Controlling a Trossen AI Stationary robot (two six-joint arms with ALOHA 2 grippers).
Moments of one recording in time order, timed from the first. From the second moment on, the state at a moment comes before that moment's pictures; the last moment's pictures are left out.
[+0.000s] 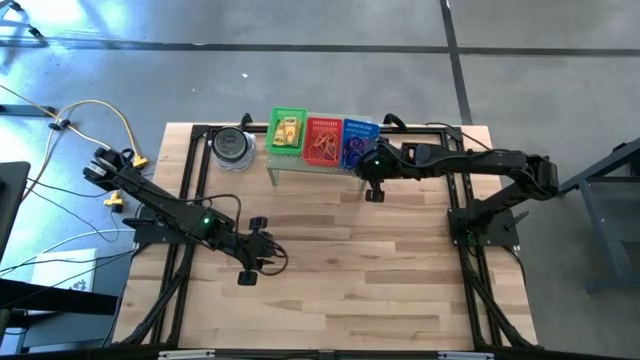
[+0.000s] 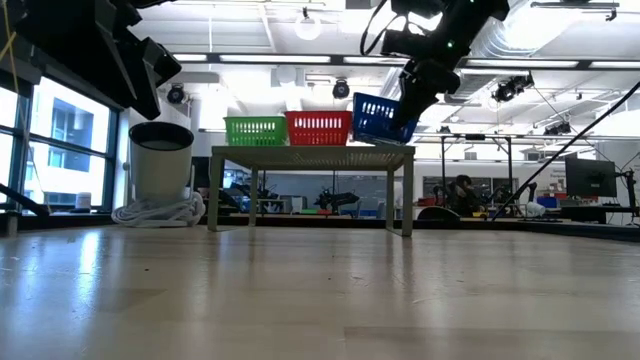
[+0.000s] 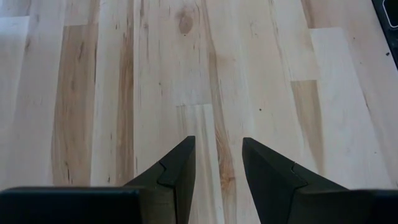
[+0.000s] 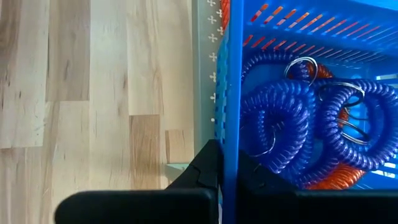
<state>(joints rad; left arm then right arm) -0.47 1.24 0.82 -0.44 -0.21 -0.33 -0.24 1.43 1.12 -0.59 0.21 -0.29</state>
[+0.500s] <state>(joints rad) -0.47 1.24 0.82 -0.44 -0.21 -0.33 -0.24 1.43 1.12 -0.59 0.23 -0.29</state>
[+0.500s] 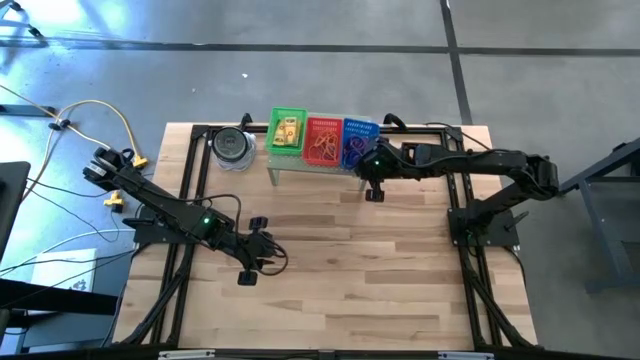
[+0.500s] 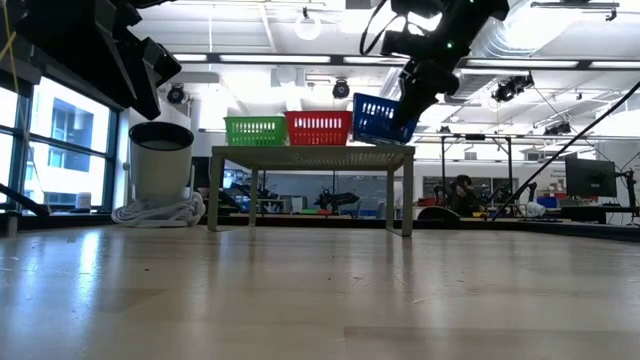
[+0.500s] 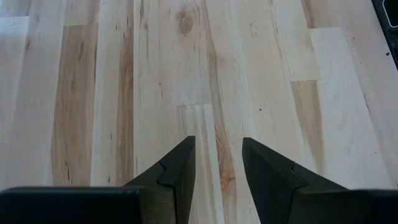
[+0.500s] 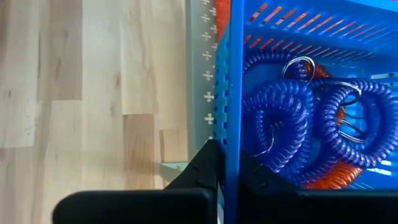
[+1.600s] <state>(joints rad) -0.47 1.24 0.82 -0.44 -0.21 -0.33 -0.14 1.43 1.12 -0.29 0.29 -0.47</state>
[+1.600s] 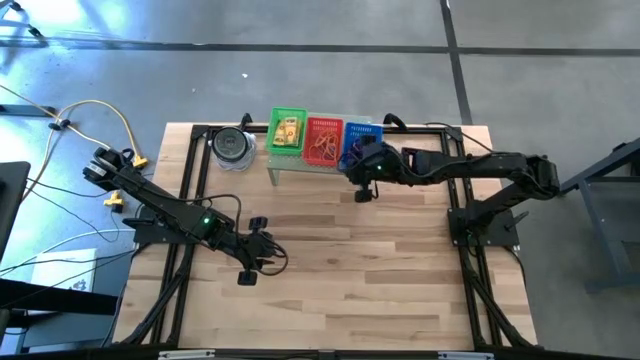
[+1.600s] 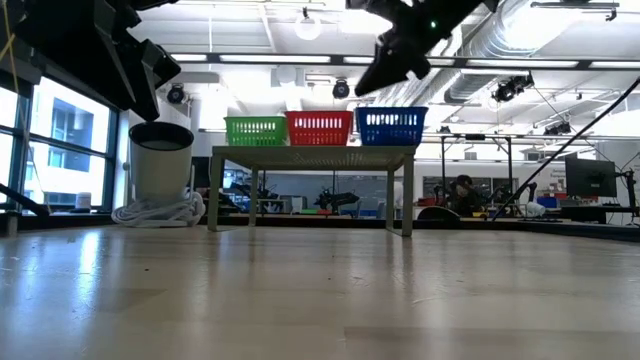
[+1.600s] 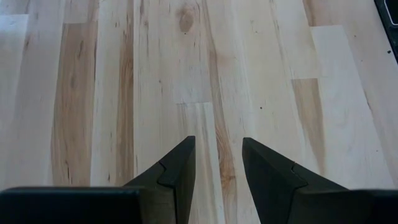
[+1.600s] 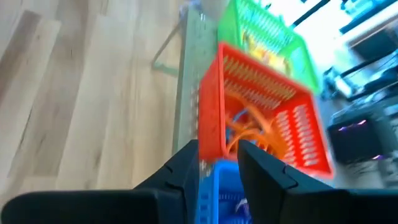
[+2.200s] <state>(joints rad) -0.47 1.24 0.81 -0.49 -0.22 -0.33 0.23 1.18 1.12 -0.41 0.44 -0.08</state>
